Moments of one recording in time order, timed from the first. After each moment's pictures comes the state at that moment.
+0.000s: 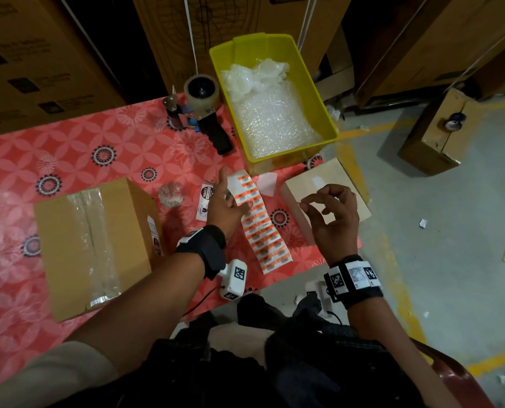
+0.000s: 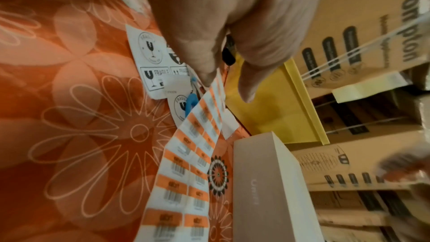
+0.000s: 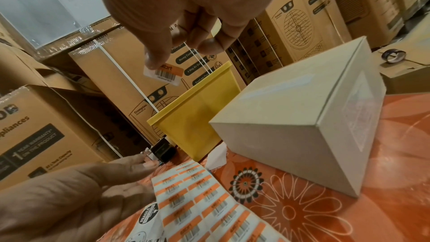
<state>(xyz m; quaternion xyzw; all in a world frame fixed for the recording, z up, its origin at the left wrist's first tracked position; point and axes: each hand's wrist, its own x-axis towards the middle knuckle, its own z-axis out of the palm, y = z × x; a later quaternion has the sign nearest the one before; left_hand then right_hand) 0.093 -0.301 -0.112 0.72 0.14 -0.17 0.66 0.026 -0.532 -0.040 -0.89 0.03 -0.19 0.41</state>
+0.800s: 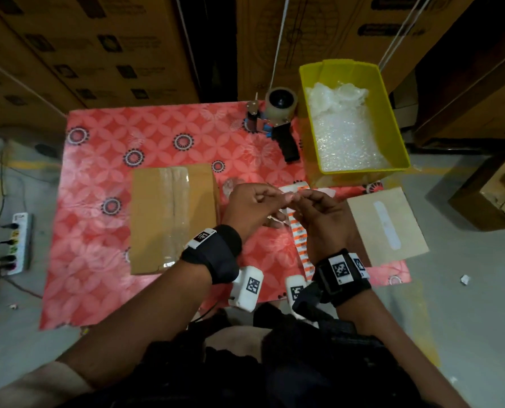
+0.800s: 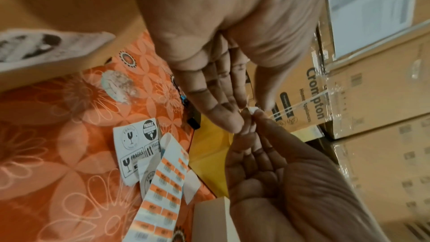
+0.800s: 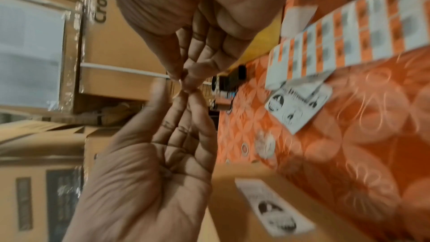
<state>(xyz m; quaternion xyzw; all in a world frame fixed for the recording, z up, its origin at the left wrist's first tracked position) 0.053 -0.219 0.010 0.67 0.14 -0.14 0.72 0.052 -0.378 -0.014 -0.61 0.17 0.04 0.77</state>
